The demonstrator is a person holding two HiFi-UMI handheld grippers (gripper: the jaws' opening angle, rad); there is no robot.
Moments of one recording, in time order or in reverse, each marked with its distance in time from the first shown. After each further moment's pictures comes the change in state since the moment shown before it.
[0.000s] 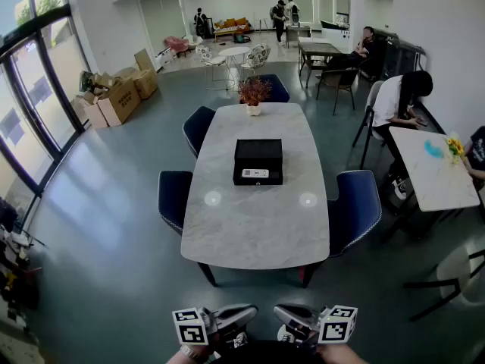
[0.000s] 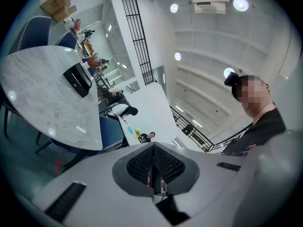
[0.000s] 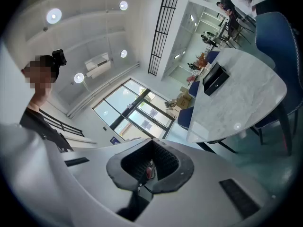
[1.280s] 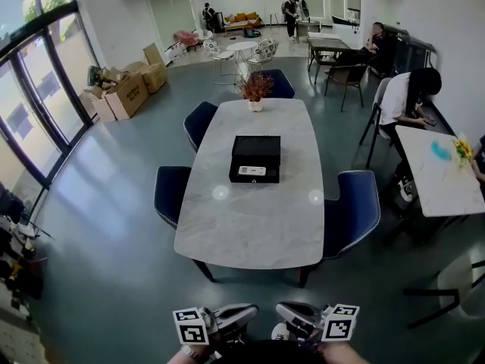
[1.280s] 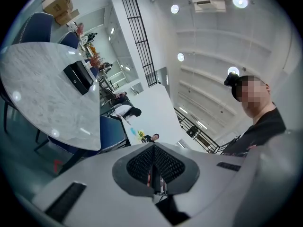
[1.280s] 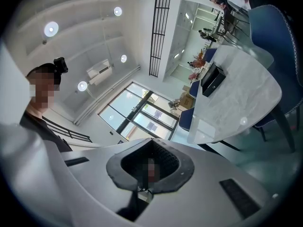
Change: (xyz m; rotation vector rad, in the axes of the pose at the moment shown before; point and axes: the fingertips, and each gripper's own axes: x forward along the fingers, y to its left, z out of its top) left arm 0.050 0.002 -0.018 -0.007 -0.031 0.051; right arm -0.046 -0.016 0.034 0.070 -0.009 0.076
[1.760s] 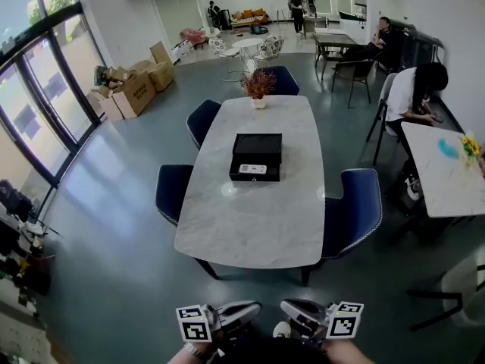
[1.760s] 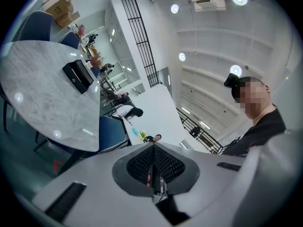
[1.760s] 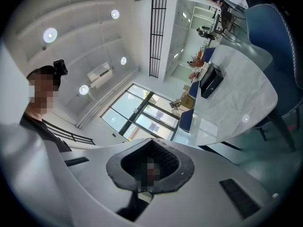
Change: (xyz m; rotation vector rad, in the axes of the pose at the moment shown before) left arm 0.032 0.001 -0.004 0.002 -0.008 0.029; right arm -0.026 -0.011 0.023 0.031 -0.006 0.027
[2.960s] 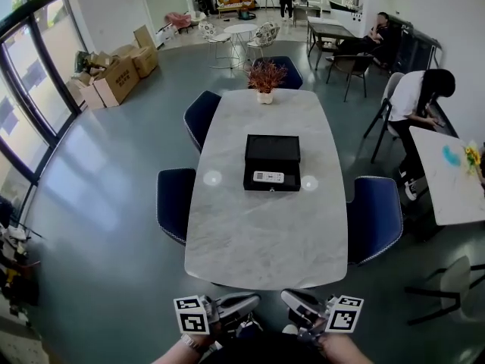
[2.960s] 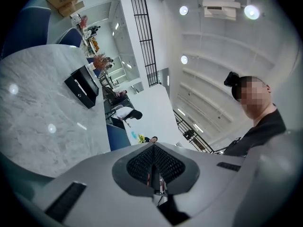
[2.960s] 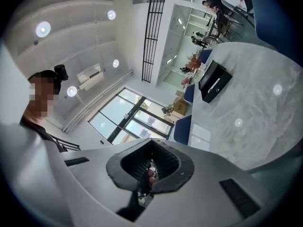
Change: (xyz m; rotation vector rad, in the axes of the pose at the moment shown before) left arm -0.057 0.098 0.134 -0.057 0.032 -0.081; right arm 0.158 -0.049 0.054 0.007 -0.079 -0.099
